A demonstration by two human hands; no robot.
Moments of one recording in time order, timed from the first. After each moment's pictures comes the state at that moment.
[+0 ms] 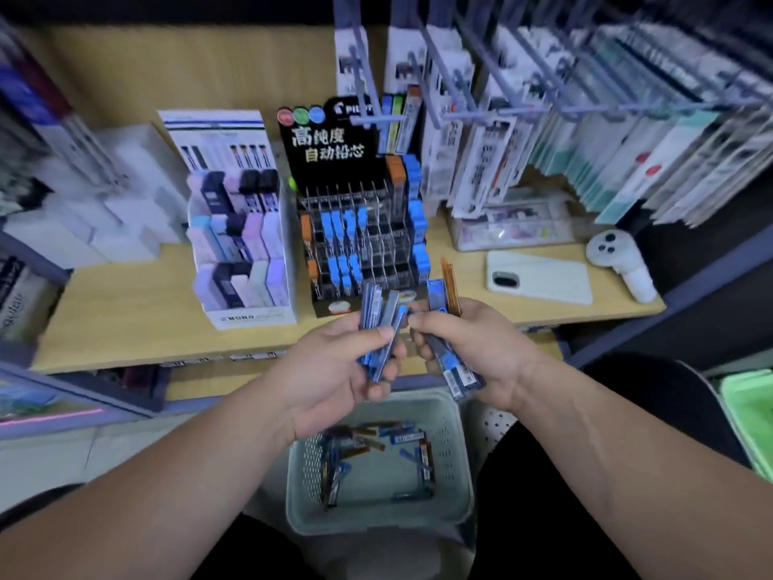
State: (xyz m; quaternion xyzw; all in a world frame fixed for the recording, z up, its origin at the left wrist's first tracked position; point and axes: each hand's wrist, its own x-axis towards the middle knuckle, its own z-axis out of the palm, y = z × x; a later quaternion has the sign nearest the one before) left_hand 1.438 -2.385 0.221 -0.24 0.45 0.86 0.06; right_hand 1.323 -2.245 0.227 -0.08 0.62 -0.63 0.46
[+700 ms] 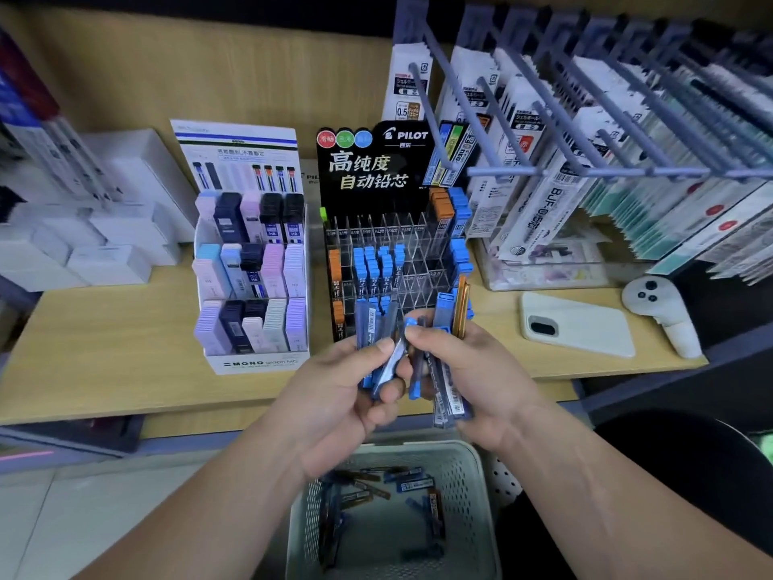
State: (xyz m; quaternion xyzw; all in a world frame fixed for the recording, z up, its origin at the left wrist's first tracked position) left_hand 1.416 -2.438 0.205 -0.29 0.36 0.89 0.01; right_hand 1.315 -2.319 0.213 -0.05 0.56 -0.70 0.45
